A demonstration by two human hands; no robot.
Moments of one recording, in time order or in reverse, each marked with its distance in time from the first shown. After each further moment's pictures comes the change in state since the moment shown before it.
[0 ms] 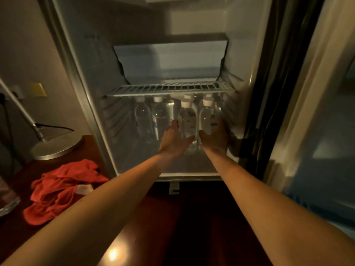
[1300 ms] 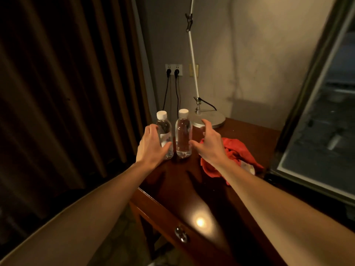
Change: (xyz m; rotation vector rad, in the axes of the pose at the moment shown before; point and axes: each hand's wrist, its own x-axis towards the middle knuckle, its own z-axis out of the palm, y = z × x) left_hand -0.221 -0.238 -0.388 0.577 0.571 -0.340; right_hand -0.293 -0.192 0.263 0.077 -0.775 -0.640
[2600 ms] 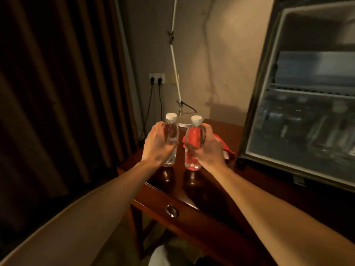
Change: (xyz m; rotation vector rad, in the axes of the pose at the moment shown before) left_hand -0.064 0.054 -0.024 -0.247 0.003 0.160; right_hand -0.099 -0.022 -0.050 0.020 0.211 -0.038
